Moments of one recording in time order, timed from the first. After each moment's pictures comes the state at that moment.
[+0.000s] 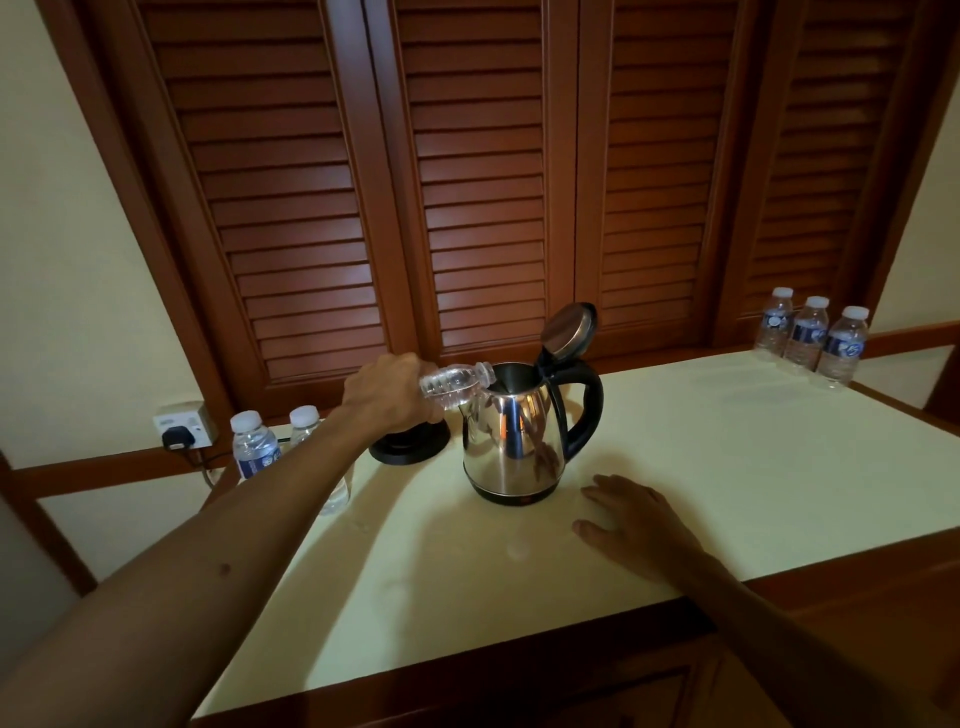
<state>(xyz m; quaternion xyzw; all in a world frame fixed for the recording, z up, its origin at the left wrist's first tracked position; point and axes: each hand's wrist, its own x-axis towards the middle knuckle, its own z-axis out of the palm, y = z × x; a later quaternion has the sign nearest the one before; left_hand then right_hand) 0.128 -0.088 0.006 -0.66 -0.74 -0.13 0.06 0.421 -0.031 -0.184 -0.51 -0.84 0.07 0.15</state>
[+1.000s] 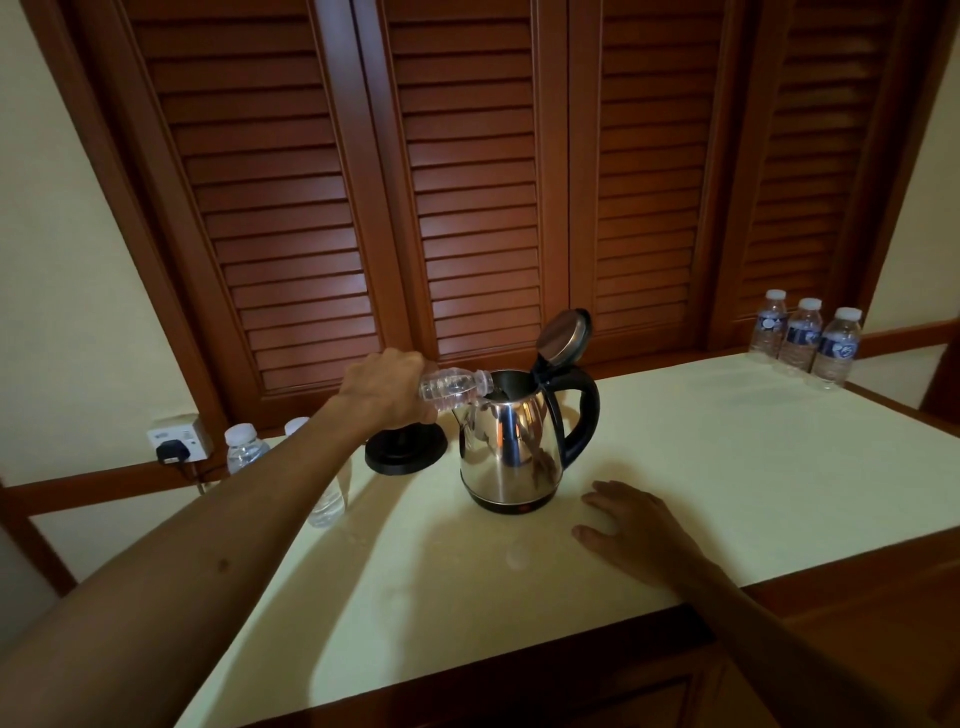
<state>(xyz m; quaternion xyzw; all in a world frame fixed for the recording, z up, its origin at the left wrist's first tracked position) 0.142 -0.098 0.032 -0.66 -0.74 -0.04 0.10 0.421 -0.026 -0.188 -0.52 -0.83 0.08 0.17</state>
